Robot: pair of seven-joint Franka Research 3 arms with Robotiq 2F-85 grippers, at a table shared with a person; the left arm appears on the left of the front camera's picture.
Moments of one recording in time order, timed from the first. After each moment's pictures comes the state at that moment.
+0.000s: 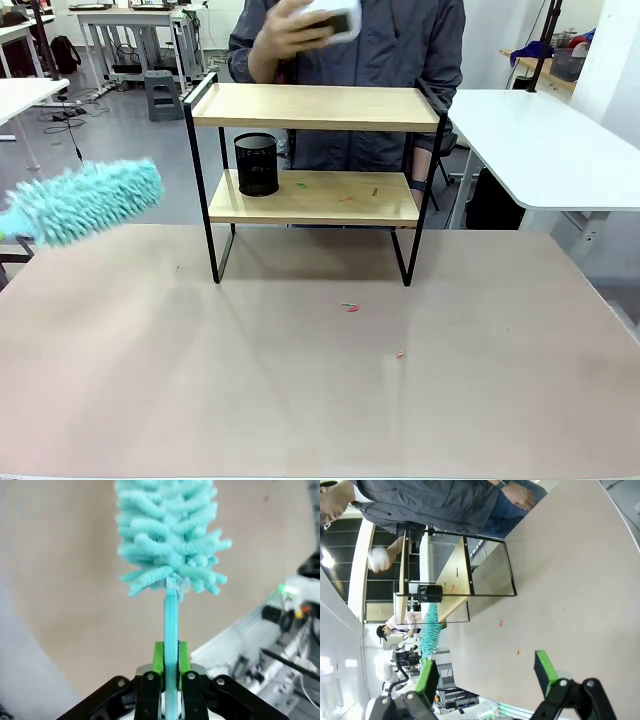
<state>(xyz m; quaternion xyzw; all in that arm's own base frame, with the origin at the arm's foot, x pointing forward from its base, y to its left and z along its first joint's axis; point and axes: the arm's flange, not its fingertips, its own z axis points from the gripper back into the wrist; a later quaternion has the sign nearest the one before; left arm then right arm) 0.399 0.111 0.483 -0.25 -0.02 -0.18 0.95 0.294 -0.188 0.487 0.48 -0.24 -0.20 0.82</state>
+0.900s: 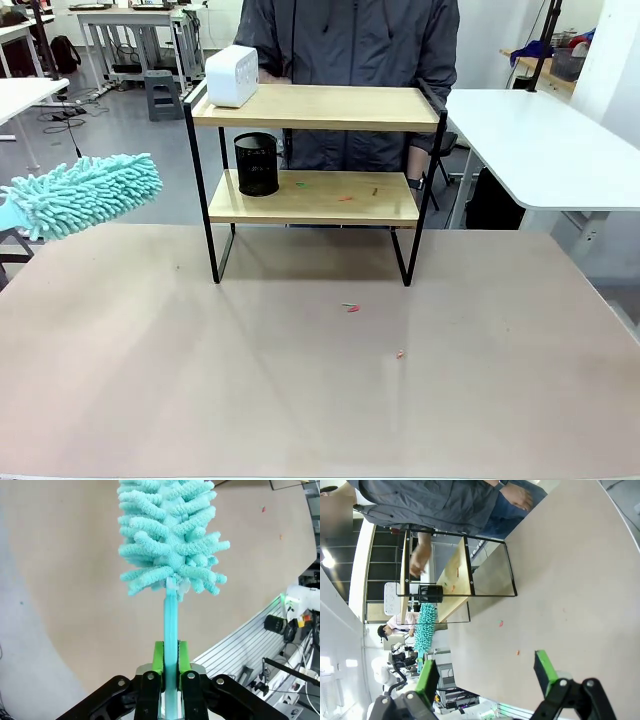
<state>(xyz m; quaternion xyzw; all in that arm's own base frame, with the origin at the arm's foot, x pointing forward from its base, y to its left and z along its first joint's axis) 0.385 0.122 0.514 -0.23 -0.07 -0.17 0.96 0.294 -0.188 0.487 0.48 -0.24 -0.20 0.82</state>
